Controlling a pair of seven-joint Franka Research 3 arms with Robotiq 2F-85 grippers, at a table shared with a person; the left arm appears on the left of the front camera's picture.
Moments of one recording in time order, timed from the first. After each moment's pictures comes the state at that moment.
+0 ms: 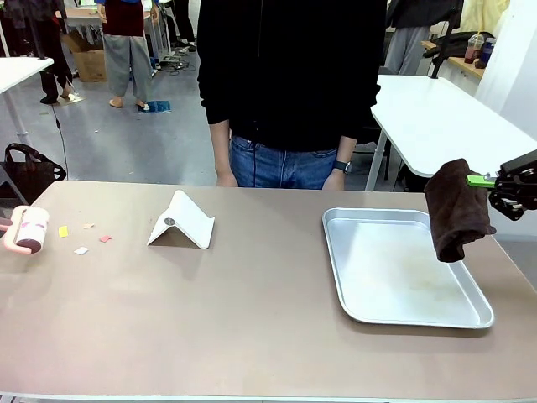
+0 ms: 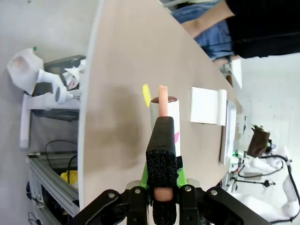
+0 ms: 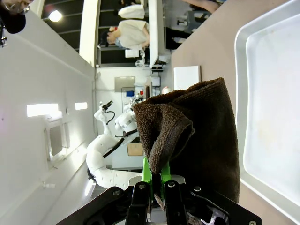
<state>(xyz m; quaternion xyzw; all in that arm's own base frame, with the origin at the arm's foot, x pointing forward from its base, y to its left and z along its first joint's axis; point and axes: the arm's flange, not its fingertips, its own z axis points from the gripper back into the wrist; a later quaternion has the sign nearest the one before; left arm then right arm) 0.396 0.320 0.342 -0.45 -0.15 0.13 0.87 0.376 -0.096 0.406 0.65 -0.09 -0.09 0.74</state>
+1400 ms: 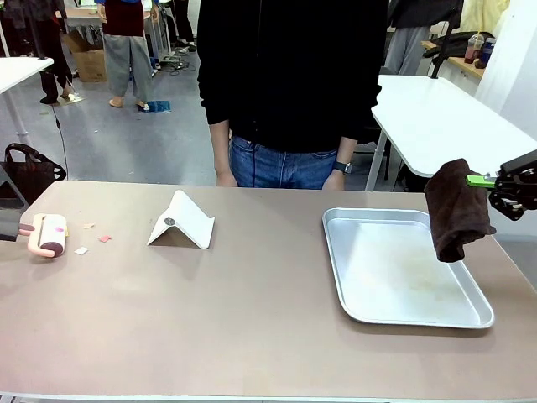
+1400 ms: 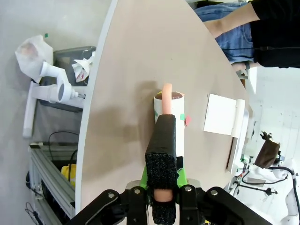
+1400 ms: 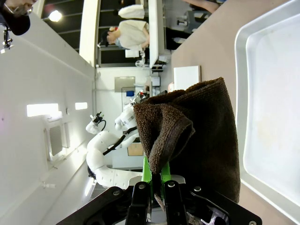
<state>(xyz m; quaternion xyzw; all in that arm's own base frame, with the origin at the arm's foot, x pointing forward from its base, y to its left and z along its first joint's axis) 0.428 0.293 0.324 -0.43 -0.12 0.15 0.88 0.376 -0.096 0.406 0.65 -0.09 -0.09 0.74</state>
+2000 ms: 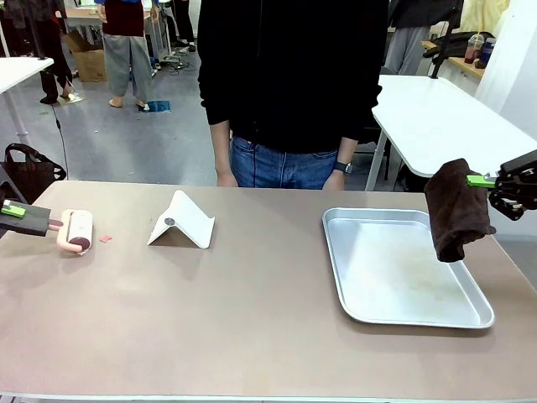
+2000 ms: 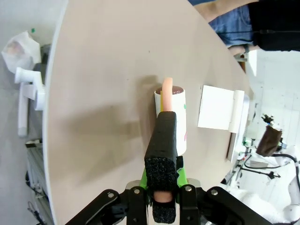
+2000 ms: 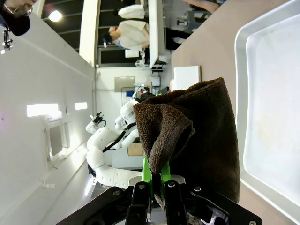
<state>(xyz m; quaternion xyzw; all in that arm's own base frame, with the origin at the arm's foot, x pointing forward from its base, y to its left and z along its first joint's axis) 0.465 0.252 0.322 -0.44 -0.08 0.11 0.89 0.376 -0.096 0.406 0.65 -0.09 -0.09 0.74</state>
